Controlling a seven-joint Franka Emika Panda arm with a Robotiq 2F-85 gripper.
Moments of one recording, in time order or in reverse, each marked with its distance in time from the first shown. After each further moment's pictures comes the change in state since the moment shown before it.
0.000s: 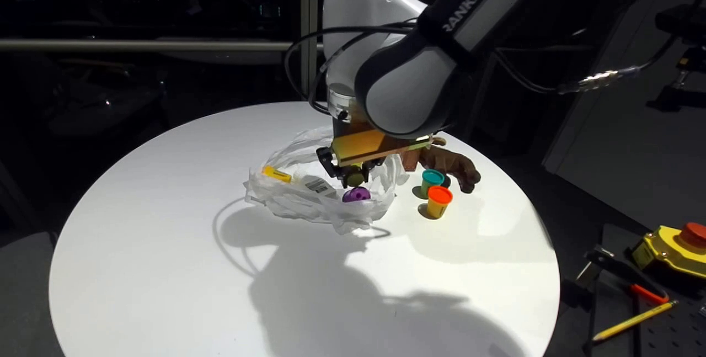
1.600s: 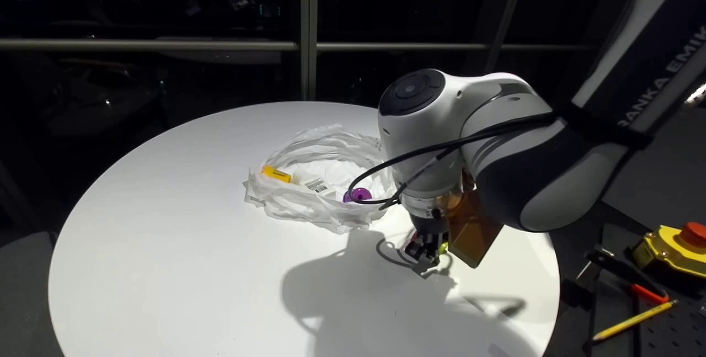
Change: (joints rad) arm -0.057 -0.069 0.120 -0.347 -0.382 -0.071 -0.037
